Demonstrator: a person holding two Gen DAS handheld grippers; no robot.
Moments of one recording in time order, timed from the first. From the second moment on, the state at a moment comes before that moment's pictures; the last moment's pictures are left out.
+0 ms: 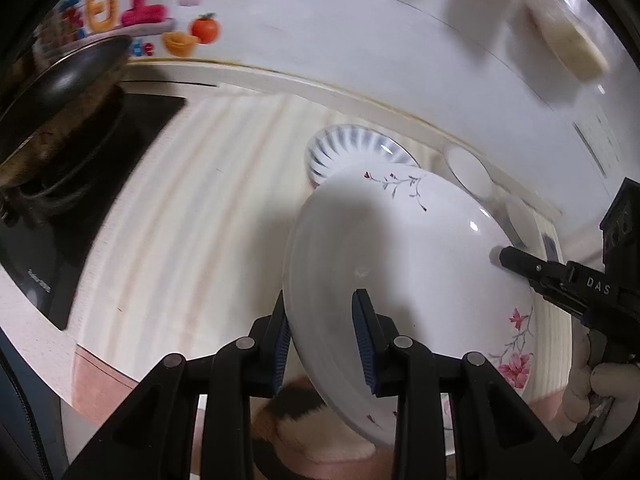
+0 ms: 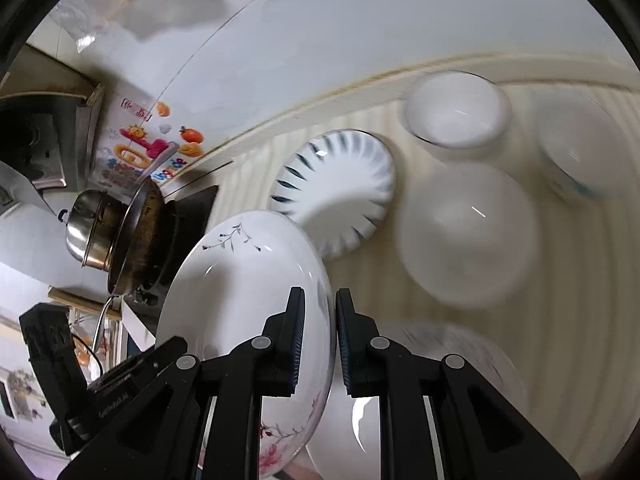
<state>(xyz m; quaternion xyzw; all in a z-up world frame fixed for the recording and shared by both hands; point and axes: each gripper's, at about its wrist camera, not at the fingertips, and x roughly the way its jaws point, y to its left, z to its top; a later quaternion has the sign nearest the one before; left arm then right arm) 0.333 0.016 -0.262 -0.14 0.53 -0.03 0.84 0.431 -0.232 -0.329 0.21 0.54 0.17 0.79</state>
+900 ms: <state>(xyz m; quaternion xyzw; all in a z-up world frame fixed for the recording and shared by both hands) 0.321 -0.089 -0.340 0.00 0.61 -0.10 0.79 0.326 -0.332 -0.411 0.25 0.58 0.07 0.78</state>
